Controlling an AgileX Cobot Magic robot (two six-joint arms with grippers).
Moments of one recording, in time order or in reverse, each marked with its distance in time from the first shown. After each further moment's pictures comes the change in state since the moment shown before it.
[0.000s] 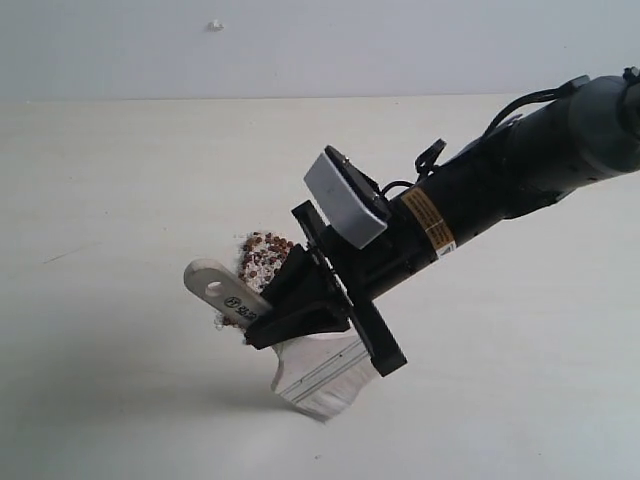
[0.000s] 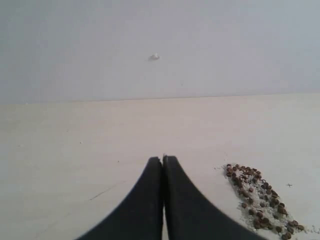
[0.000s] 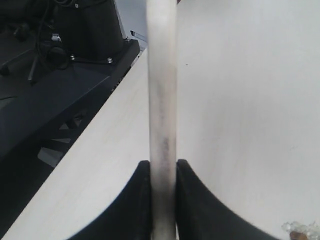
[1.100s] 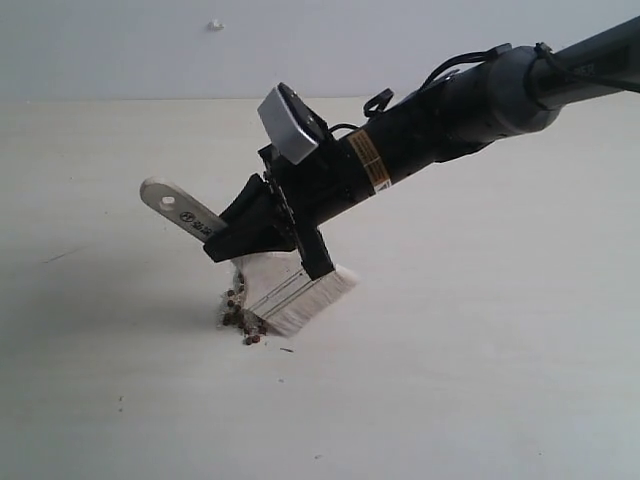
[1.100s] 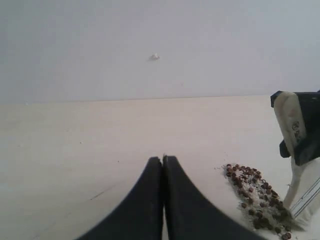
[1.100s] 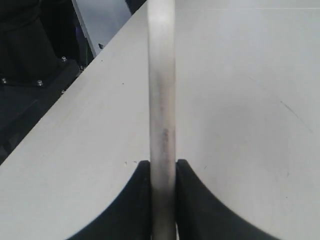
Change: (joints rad) left arm 0.000 0.000 0.000 0.000 0.000 0.000; right arm 0.000 0.192 -0.378 0.009 -0.002 0.197
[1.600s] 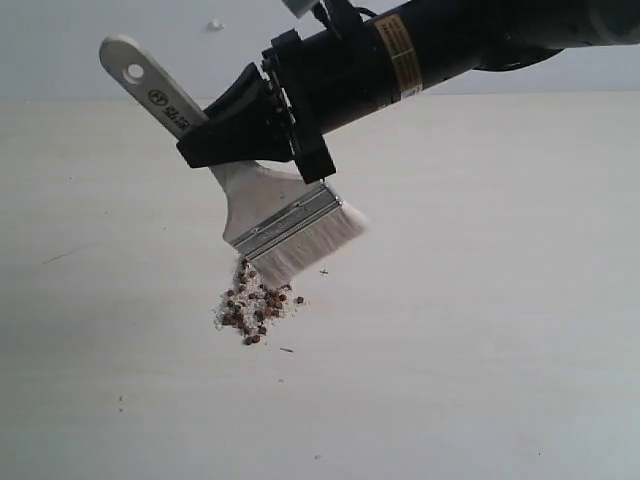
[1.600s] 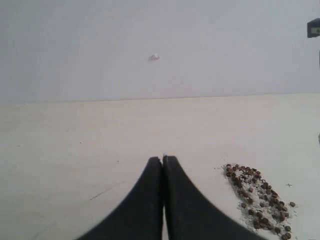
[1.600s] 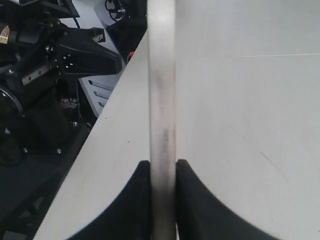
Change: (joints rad) left arm 0.000 0.000 0.000 0.000 0.000 0.000; right arm 0.000 -0.263 0.000 -0.004 0.000 0.303
